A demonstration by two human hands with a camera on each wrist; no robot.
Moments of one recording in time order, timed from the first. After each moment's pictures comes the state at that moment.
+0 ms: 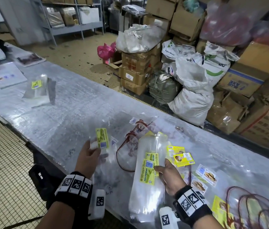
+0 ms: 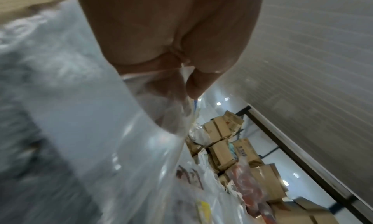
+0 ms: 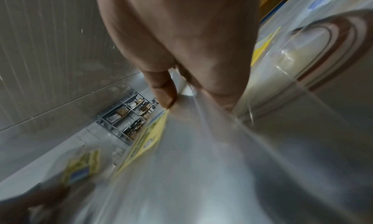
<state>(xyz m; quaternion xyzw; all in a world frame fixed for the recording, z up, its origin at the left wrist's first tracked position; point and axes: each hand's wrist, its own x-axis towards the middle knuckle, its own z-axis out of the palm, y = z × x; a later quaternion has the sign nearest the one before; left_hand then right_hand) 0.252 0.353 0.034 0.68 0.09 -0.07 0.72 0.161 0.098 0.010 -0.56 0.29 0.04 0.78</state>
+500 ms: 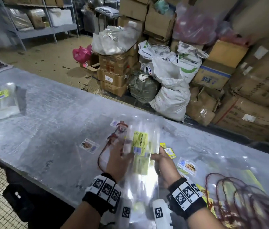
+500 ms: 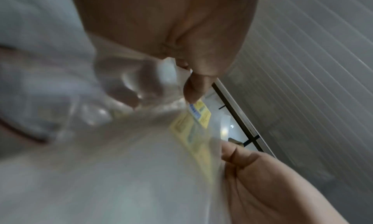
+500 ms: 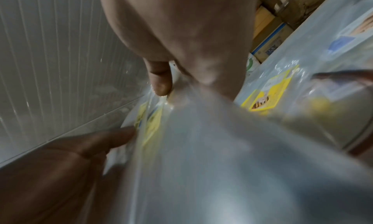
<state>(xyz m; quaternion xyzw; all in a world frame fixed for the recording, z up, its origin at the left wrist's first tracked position) 0.219 0.228 0.049 0.71 -0.09 -0.15 0.68 0.153 0.076 0.051 -0.52 0.26 -0.04 0.81</state>
